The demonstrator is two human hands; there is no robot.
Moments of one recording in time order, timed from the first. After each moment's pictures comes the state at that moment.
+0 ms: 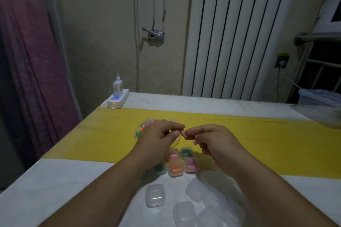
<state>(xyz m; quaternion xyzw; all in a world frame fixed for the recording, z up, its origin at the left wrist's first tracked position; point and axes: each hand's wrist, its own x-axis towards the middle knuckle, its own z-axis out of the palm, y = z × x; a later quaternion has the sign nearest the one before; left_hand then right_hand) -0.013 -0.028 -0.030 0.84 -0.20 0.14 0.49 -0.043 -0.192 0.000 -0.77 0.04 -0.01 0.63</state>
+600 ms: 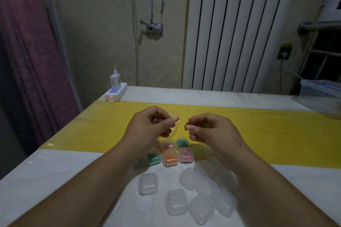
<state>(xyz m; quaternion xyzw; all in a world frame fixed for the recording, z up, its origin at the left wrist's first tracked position) -0.031 -0.033 -0.018 0.74 -0.11 0.08 0.66 -0.050 -0.208 -0.013 -0.71 -0.03 -0.05 0.70</state>
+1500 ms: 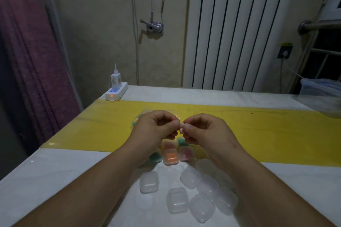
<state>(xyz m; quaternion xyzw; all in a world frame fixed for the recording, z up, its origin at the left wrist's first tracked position) -0.036 -0.039 -0.020 0.73 -0.13 0.05 0.67 -0.050 -0.199 -0.021 -0.71 -0.06 -0.06 0.70</state>
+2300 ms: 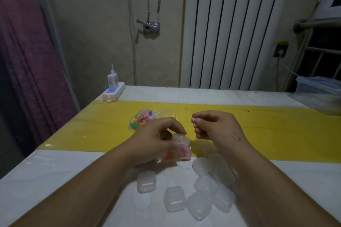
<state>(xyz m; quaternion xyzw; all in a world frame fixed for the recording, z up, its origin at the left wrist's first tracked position) -0.041 -0.031 -0.022 0.82 -0.26 -0.03 0.51 -0.043 -0.217 -0.013 -0.72 0.01 -0.09 0.68</state>
